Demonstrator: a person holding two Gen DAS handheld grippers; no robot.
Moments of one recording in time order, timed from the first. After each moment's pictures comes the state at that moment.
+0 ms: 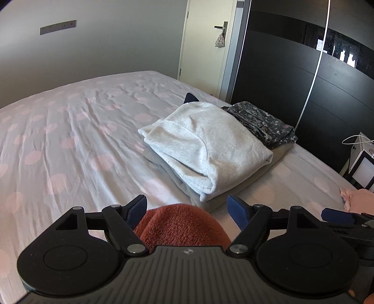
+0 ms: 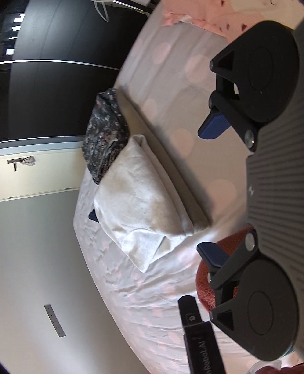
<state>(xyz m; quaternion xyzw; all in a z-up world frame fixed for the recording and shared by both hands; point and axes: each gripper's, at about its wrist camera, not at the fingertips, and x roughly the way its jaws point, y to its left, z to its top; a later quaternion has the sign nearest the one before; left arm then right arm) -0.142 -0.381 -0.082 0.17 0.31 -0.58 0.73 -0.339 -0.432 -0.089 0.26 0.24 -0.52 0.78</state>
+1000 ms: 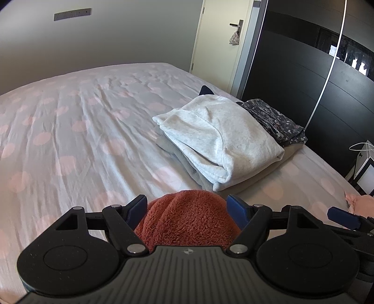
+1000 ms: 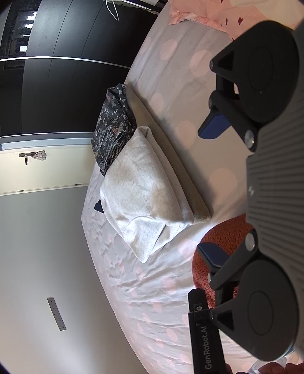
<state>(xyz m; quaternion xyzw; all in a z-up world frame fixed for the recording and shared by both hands) -0.126 -0.366 -0.092 0.15 0.33 -0.56 0.74 -0.320 -0.407 -0.092 0.22 0.22 -0.53 0.79</state>
